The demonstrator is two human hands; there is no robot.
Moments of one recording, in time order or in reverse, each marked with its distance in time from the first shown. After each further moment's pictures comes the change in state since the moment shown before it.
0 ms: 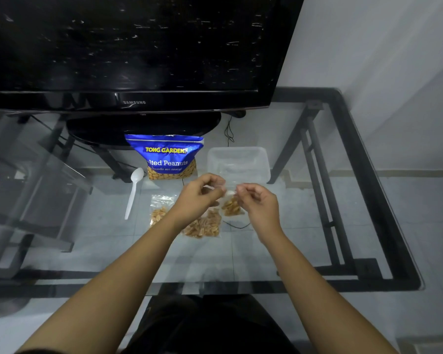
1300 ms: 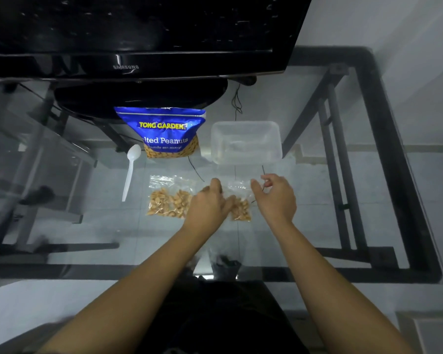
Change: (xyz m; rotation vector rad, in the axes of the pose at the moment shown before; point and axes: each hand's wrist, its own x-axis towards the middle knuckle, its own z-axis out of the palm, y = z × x) left_hand -0.006 -0.055 0.040 0.776 0.177 0.064; right_hand 0.030 0.054 -0.015 -0.789 0.200 0.084
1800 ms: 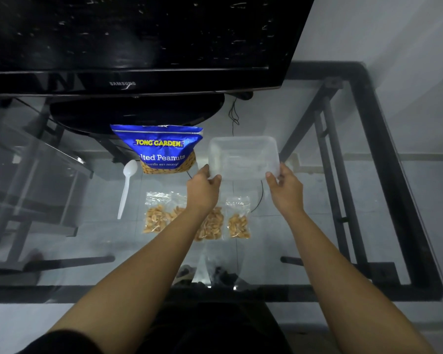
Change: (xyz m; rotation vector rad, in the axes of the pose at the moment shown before) left_hand 0.068 0.016 -0.020 -0.399 0.018 -0.387; right_hand 0.067 0.009 -0.010 0.270 -0.145 0.039
